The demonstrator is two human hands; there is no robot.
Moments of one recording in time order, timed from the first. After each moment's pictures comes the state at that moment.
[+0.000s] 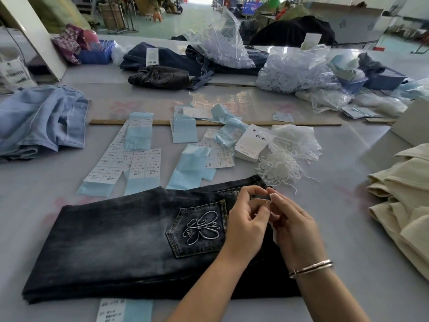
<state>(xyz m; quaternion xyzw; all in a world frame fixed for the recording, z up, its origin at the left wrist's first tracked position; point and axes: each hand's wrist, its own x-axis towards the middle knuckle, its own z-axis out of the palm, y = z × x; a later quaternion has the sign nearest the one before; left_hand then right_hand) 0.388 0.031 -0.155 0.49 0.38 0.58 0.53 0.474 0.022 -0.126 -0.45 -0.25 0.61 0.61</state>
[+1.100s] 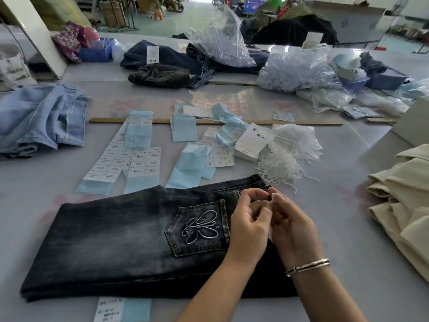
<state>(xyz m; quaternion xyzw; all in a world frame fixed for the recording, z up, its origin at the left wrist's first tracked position) 0.401 0.026 -0.155 0.43 0.39 0.61 0.54 0.474 0.028 -0.130 -0.43 -0.19 0.64 0.61</state>
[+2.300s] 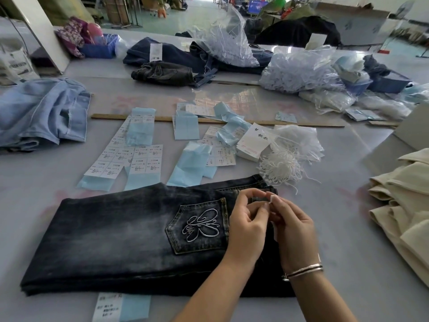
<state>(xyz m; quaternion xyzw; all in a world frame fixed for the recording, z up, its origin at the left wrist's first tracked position) 0.400 0.026 -0.159 0.38 0.38 0.62 0.57 0.472 0.021 -0.138 -0.49 -0.30 0.54 0.62</state>
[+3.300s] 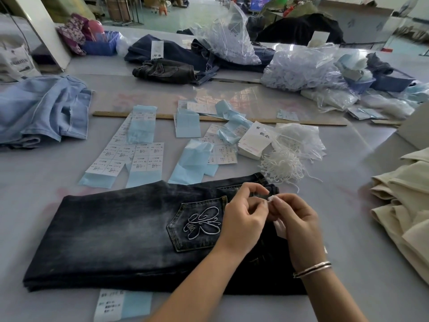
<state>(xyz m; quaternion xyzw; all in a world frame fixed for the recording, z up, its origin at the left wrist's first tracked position) 0.377 0.031 -0.150 0.51 0.42 0.56 0.51 0.488 0.026 -0.147 -0.46 -0.45 0.48 0.59</state>
